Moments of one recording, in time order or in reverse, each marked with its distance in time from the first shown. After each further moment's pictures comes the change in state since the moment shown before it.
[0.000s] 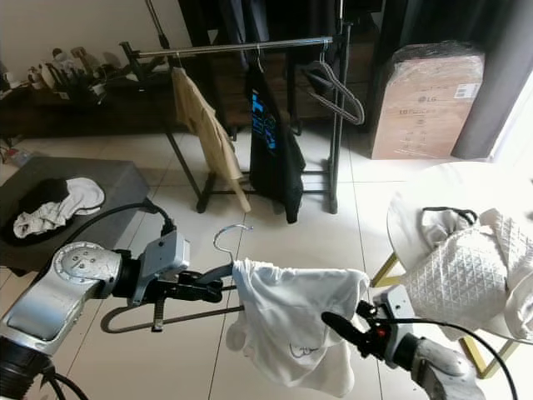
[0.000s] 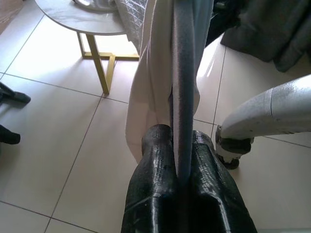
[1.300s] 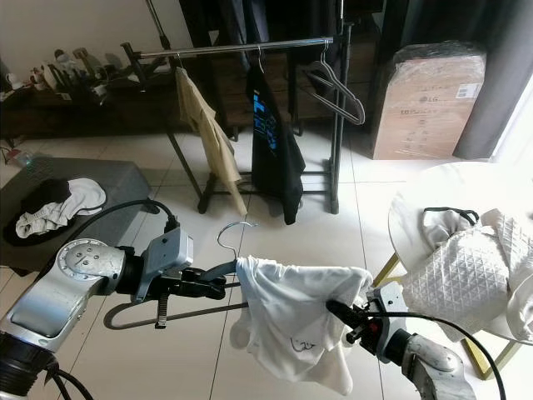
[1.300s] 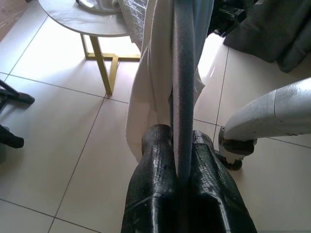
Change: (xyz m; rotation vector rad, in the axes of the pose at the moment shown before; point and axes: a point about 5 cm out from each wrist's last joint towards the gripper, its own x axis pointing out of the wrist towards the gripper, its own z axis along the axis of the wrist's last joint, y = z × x) left arm 0.001 0.003 0.005 0.009 -0.005 0.012; right arm 0.001 -0.001 -0.002 0.023 -0.014 -0.020
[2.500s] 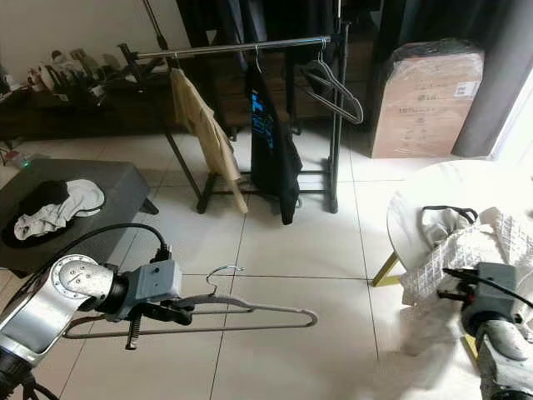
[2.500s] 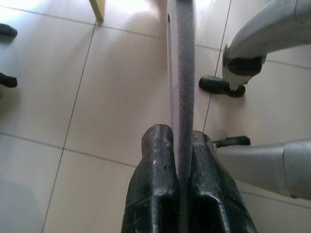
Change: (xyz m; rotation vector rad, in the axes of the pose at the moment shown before) left arm -0.012 -0.009 -0.045 0.042 0.331 -0.004; right arm -0.078 -0.093 0.042 -0.034 -0.141 -0.926
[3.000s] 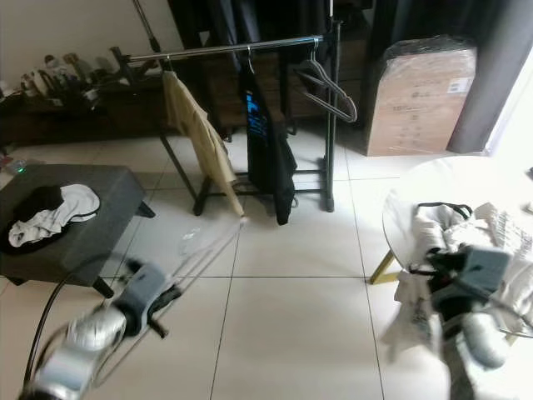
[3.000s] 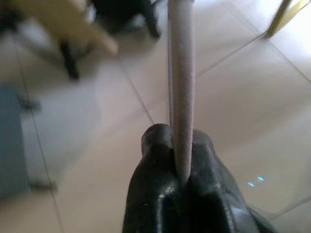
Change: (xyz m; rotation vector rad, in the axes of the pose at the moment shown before) left arm 0.059 -0.030 -0.082 -0.665 -0.084 0.797; right arm -0.059 0.092 0.042 0.136 -0.333 0.251
